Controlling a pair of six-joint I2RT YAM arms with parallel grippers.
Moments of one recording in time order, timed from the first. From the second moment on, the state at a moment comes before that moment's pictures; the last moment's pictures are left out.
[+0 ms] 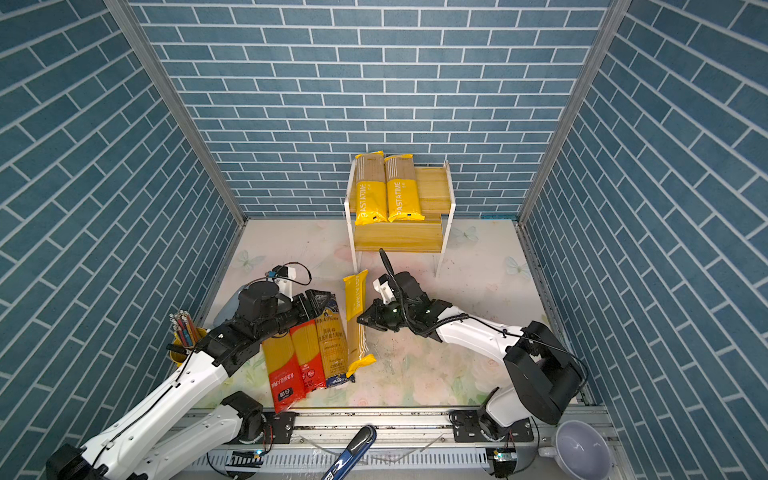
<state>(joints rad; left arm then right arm) -0.49 0.84 0.66 -0.31 0.17 -0.82 0.84 1.46 0.86 -0.05 -0.54 0.96</state>
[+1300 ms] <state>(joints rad) -0.47 0.90 0.52 0.40 0.34 -1.04 0.89 1.38 1.16 -0.12 -0.65 0.82</state>
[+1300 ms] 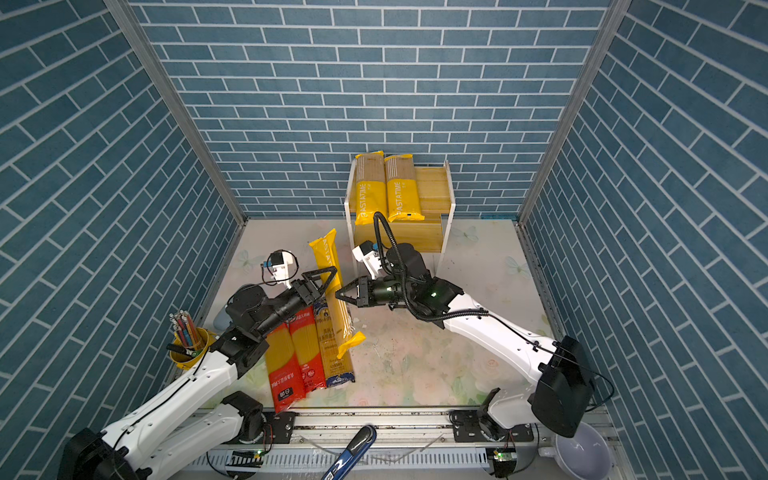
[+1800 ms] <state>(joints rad) -0.47 0.88 0.56 0.43 0.36 -1.00 0.86 1.38 1.15 -0.03 -0.72 0.91</state>
